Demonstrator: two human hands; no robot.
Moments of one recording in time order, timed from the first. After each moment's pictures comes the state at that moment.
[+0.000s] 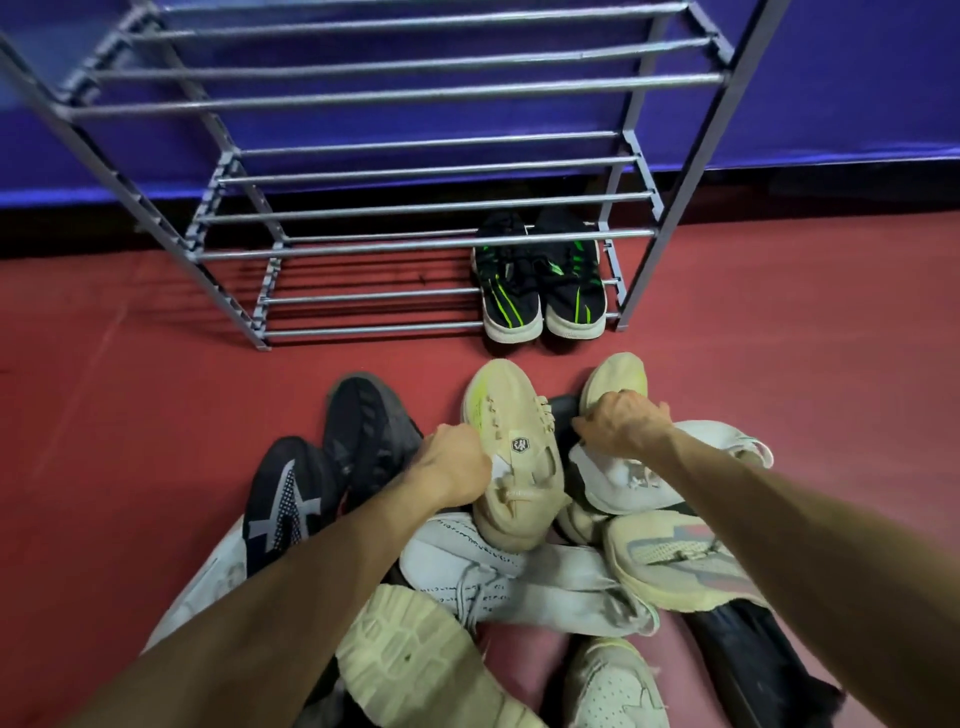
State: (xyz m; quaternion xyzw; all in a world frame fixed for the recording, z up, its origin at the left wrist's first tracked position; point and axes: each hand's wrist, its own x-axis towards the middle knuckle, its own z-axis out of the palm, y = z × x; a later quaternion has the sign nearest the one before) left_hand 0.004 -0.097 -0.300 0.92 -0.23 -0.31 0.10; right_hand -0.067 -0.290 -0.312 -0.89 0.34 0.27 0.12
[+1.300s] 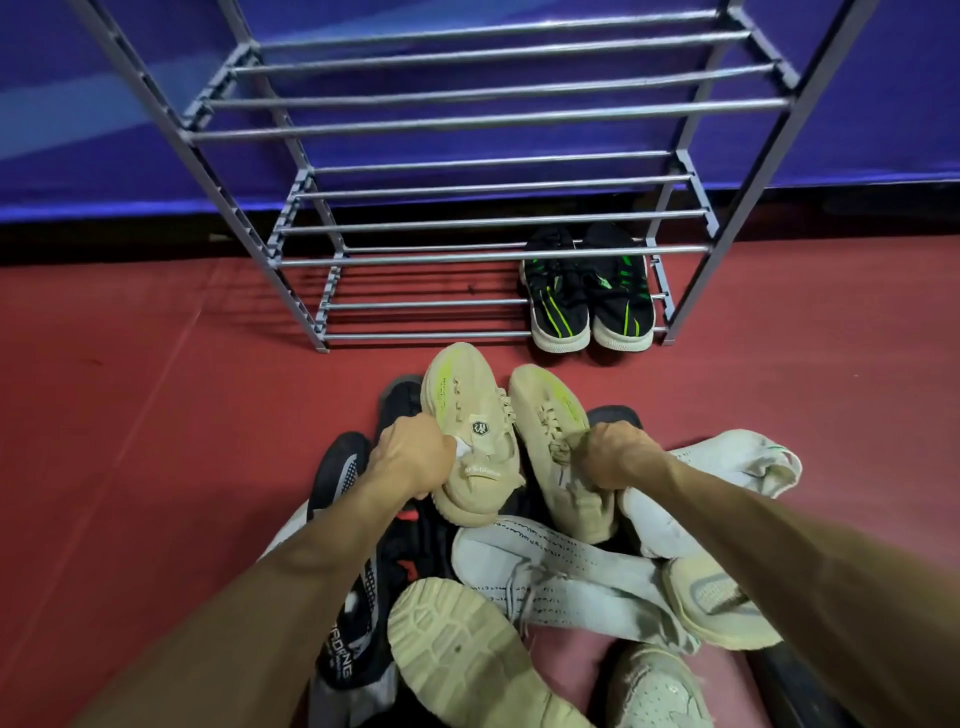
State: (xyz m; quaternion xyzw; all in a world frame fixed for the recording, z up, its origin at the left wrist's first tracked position) left_hand 0.042 -0.026 -0.279 0.95 -0.12 -0.26 0.09; right_hand -0.053 -0.225 -0.295 -0.90 0.25 0.31 0.15
